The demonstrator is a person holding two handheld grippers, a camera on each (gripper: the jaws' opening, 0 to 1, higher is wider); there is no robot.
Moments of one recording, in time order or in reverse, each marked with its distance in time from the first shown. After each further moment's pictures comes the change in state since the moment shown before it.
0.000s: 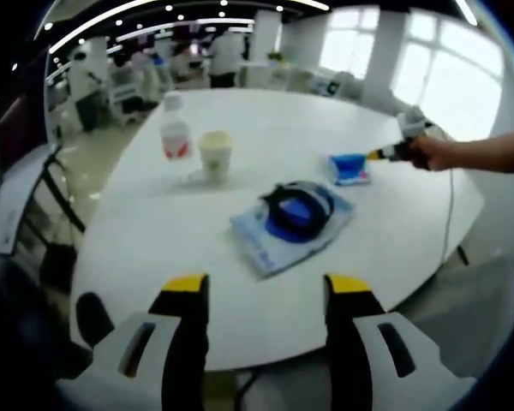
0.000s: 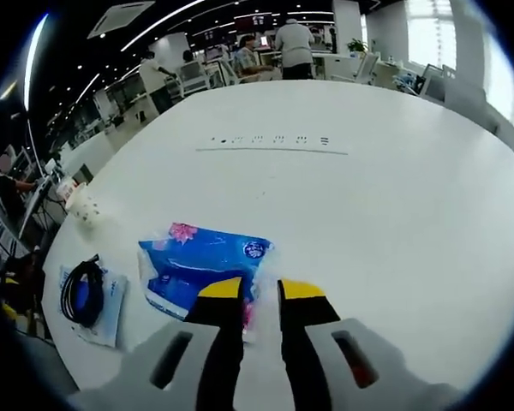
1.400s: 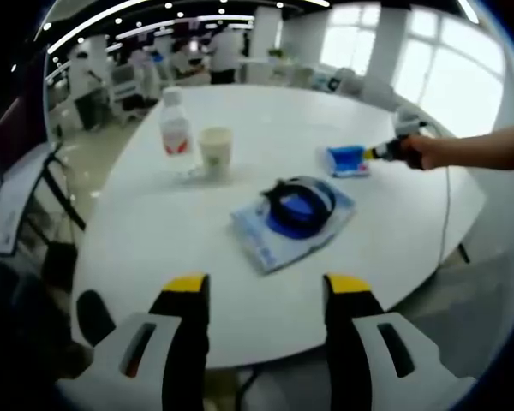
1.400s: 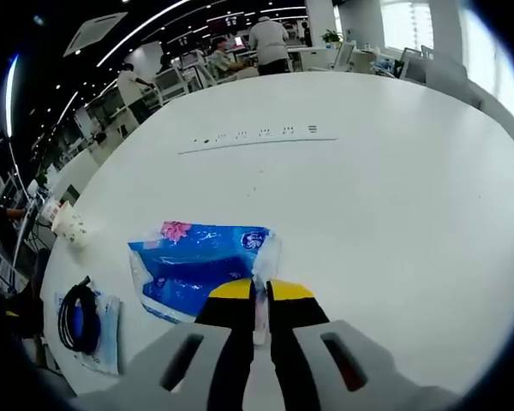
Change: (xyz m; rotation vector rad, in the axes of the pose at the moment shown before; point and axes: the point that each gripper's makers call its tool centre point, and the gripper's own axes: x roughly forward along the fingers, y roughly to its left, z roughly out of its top) left arm 0.002 0.001 -0.004 0.003 0.020 0.008; right arm 0.020 -0.003 -0.002 0.117 -0.006 -0.061
